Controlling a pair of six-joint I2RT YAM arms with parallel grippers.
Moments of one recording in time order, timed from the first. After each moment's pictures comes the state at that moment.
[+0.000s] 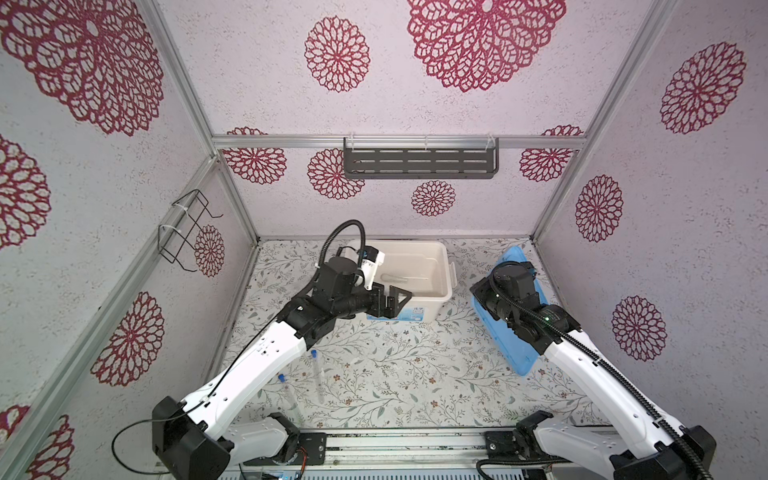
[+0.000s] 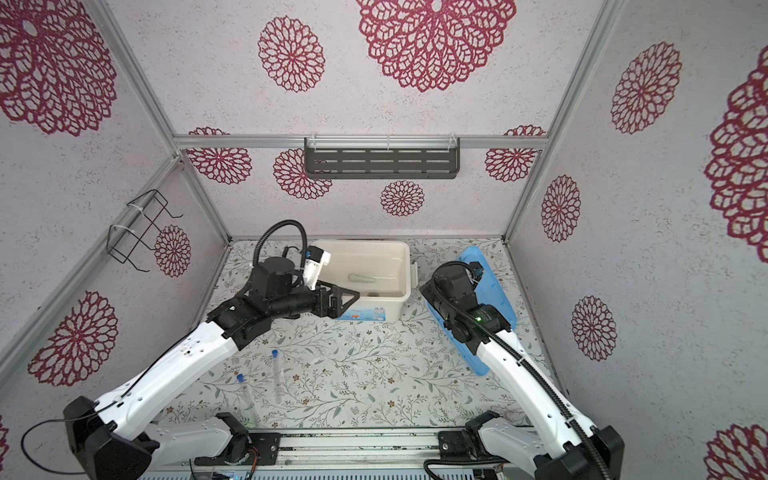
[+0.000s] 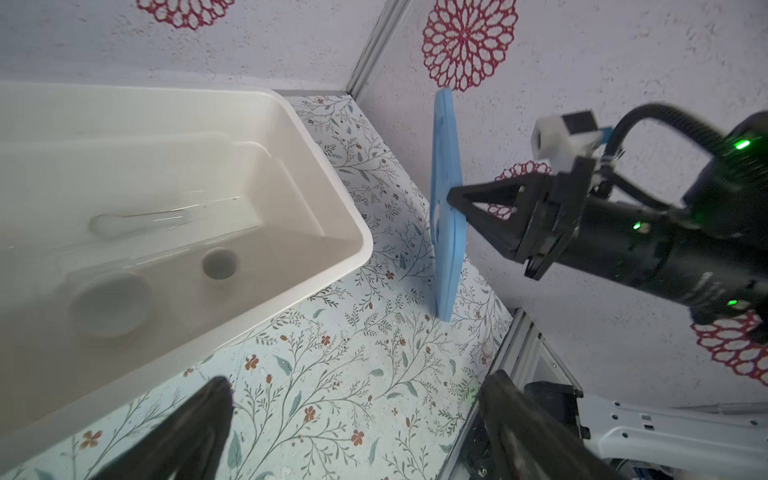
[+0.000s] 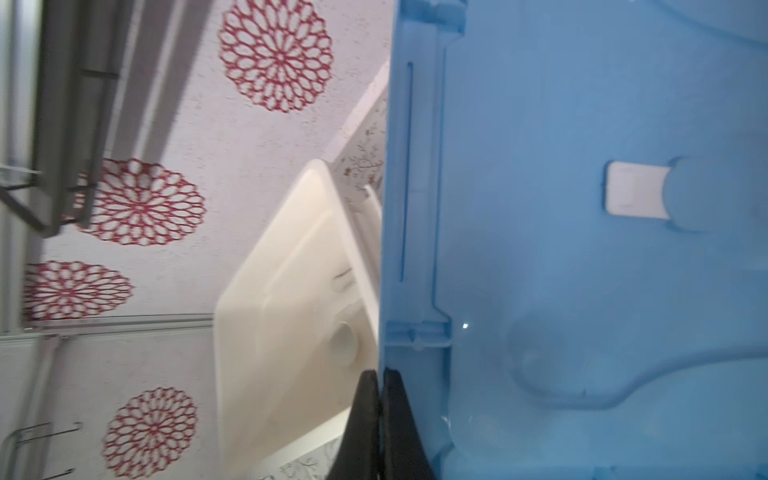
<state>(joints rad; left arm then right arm) -0.67 1.28 1.16 -0.33 0.29 -0.40 0.51 1.09 1.08 -0.53 0.26 1.18</state>
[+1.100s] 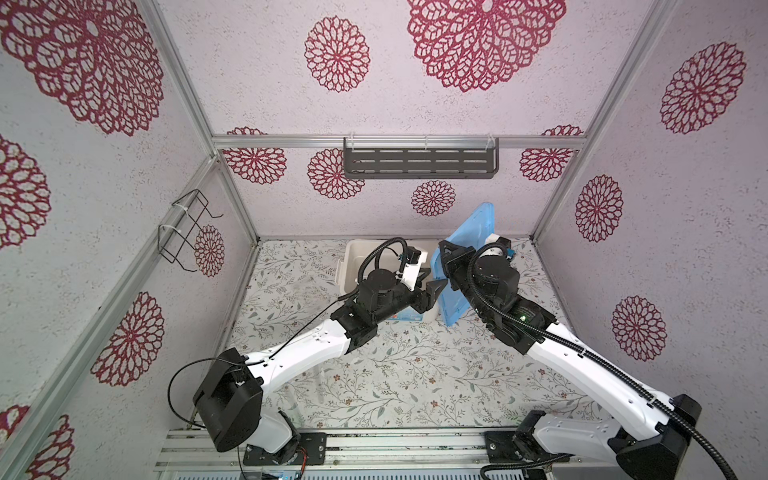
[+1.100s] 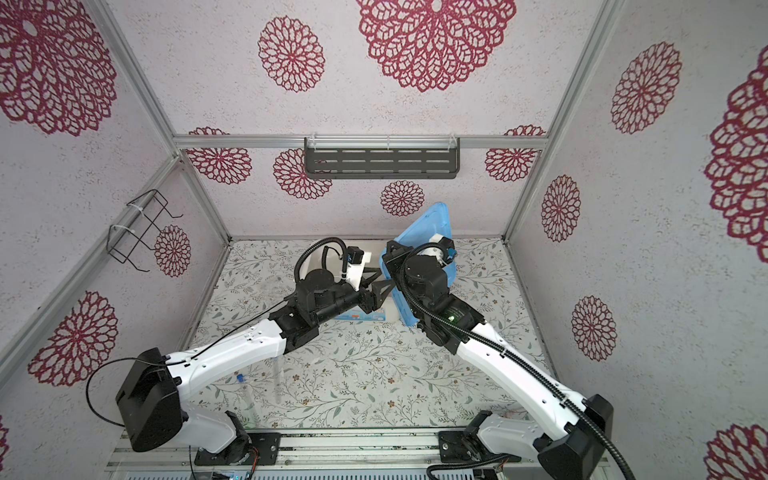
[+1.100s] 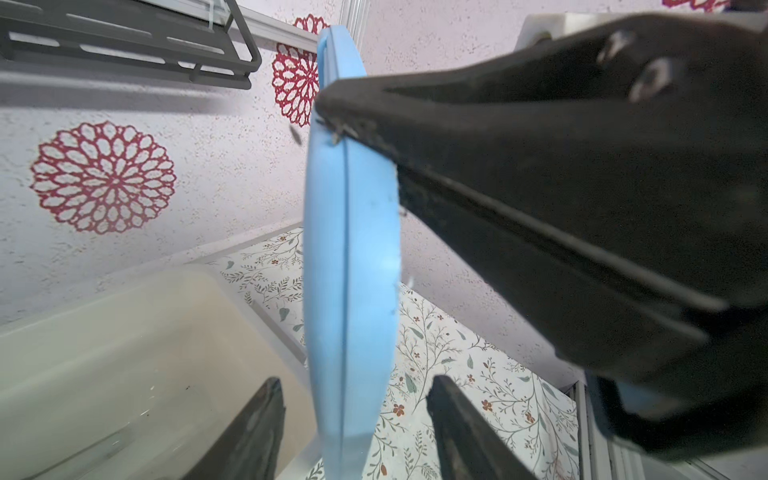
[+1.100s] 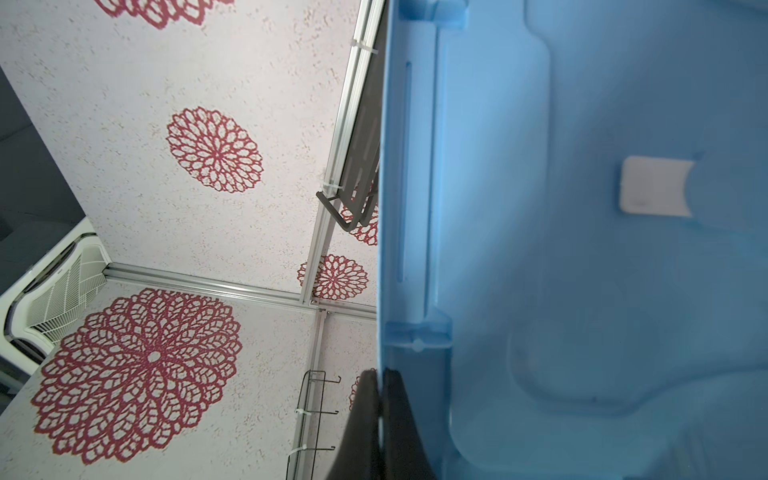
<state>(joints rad) -0.84 1.49 1.09 0.33 0.10 -0.24 0.79 1.20 1.20 -0.07 0.43 1.35</state>
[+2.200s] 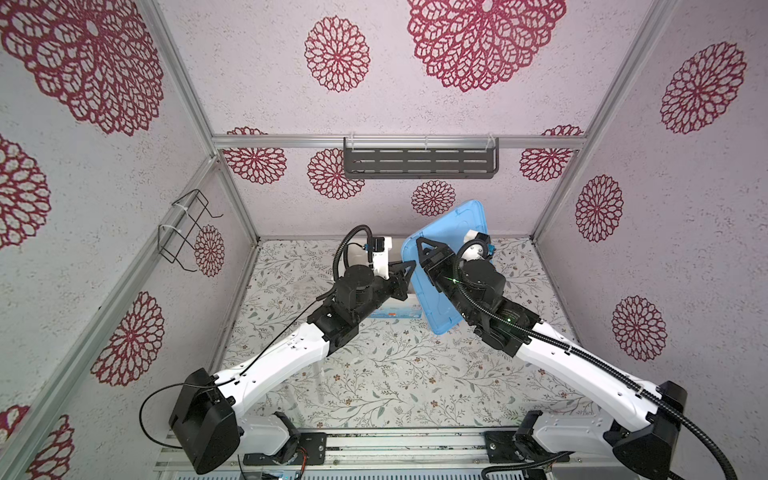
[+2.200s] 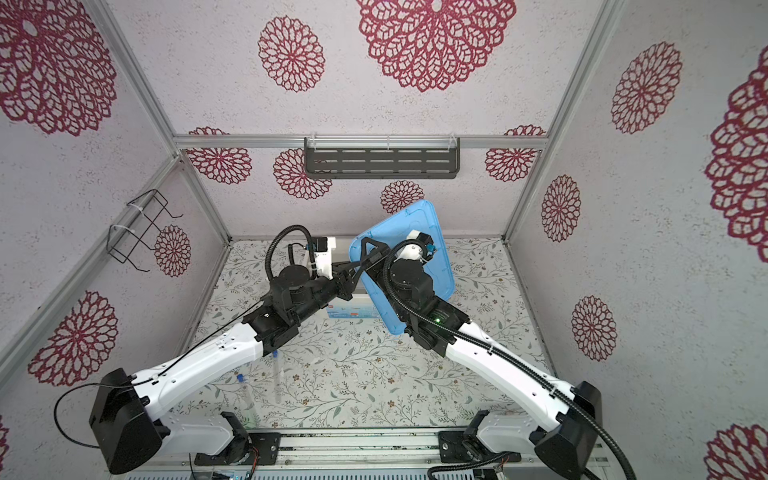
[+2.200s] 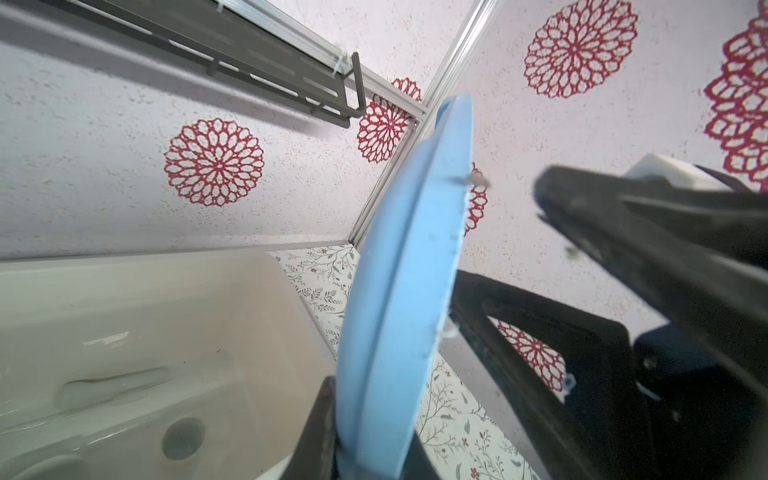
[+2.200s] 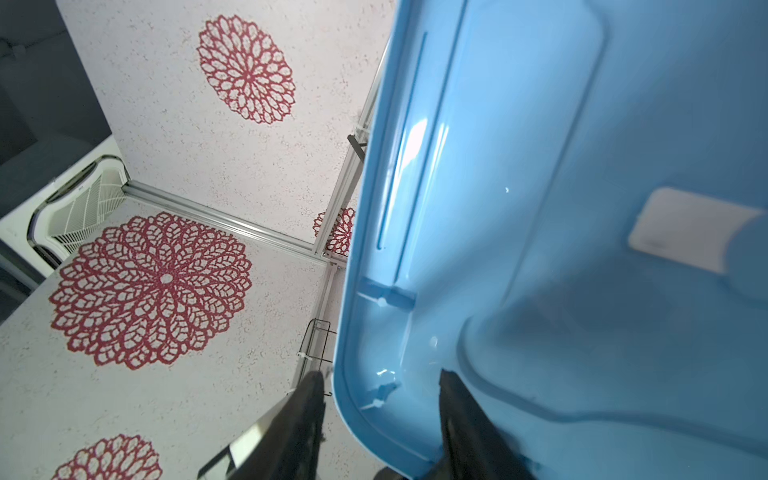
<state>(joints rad) -0.74 1.34 1.07 0.22 -0.04 -0.52 0.87 1.23 1.22 0.01 0.40 1.14</state>
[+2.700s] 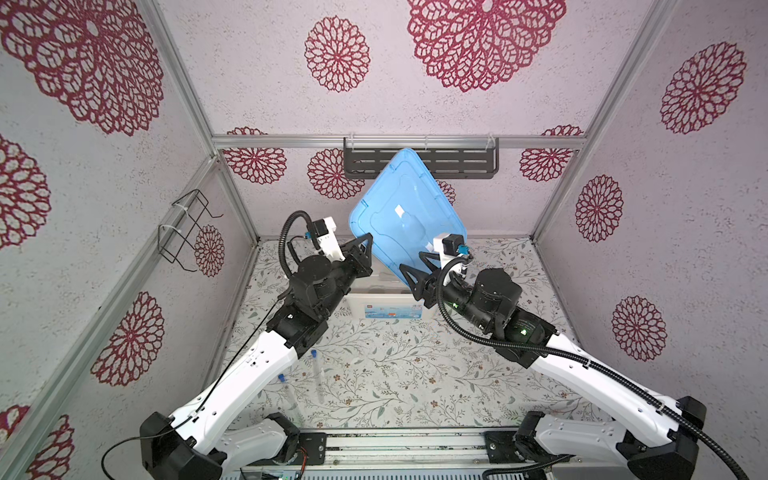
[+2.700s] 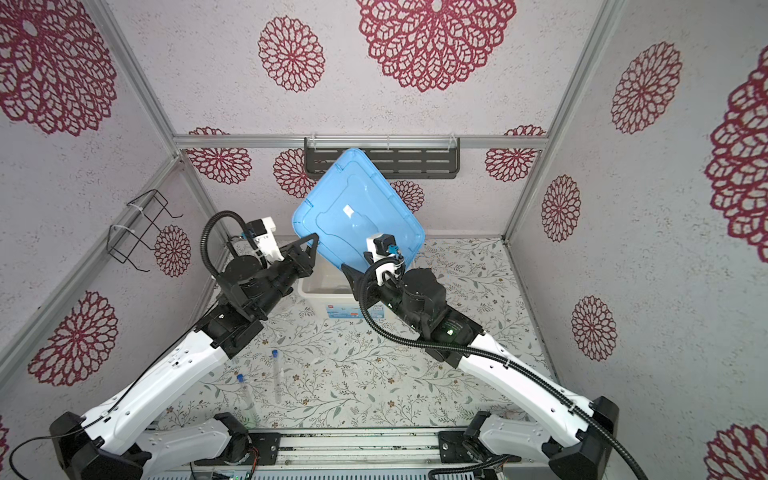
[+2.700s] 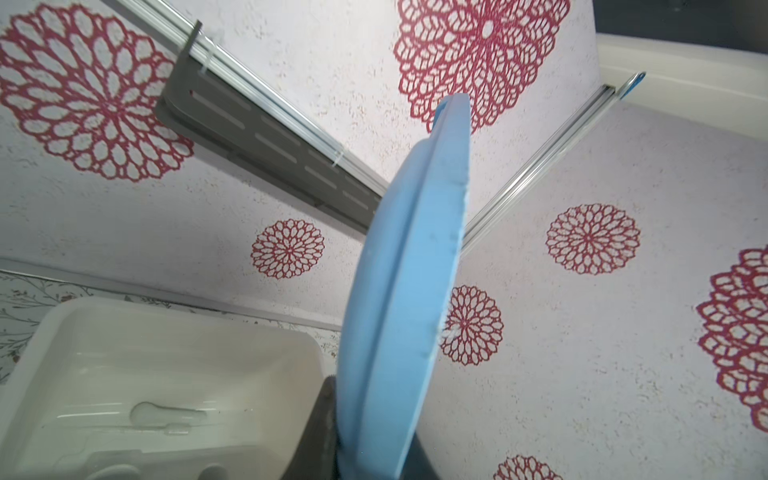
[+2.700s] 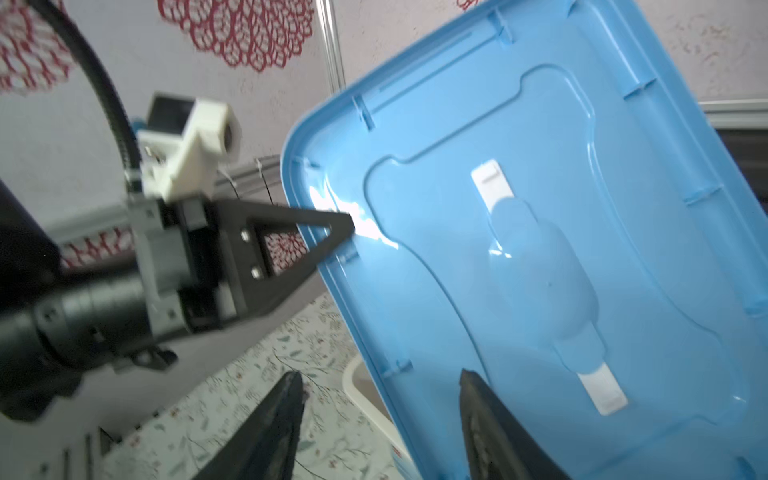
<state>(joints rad) -0.58 1.14 1.10 0.13 -0.16 -0.70 0.88 1.14 1.15 -0.04 0.09 0.11</state>
